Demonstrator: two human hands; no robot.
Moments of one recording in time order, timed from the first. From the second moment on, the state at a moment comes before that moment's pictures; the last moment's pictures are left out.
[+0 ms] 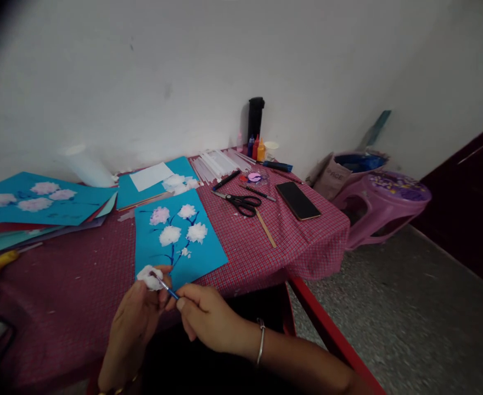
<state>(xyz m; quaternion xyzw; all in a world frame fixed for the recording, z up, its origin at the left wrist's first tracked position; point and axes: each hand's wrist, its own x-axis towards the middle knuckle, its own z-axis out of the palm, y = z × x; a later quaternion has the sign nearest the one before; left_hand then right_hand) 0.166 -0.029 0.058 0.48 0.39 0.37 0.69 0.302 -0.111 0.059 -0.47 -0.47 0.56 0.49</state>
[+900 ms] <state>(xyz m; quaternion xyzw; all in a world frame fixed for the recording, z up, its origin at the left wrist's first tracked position) 0.173 -0.024 0.053 0.40 0.42 0.45 0.68 0.303 -0.114 0.057 -0.49 -0.45 0.55 0.51</state>
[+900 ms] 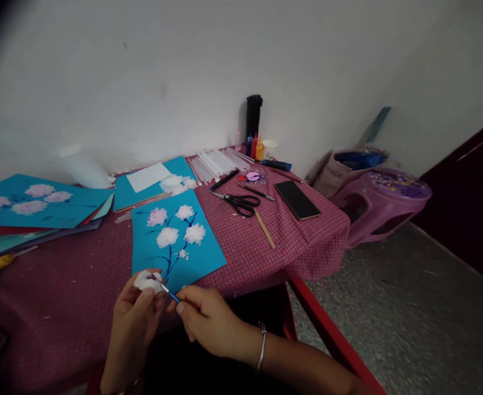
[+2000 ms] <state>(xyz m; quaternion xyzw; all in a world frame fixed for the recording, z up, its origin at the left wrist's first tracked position) 0.173 -0.025 0.061 0.39 0.36 0.42 0.74 0.310 -0.112 0.058 -0.44 -0.41 0.65 0.47</state>
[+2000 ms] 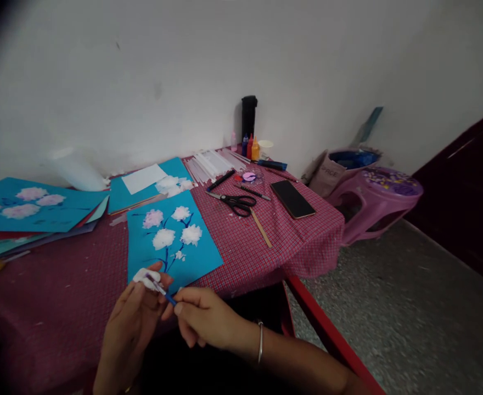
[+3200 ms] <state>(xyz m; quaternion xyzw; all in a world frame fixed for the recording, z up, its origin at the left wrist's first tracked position) 0.144 -0.003 0.087 0.66 0.33 0.24 0.63 0.336 -0.121 0.064 -0.45 -0.52 0.59 0.42</state>
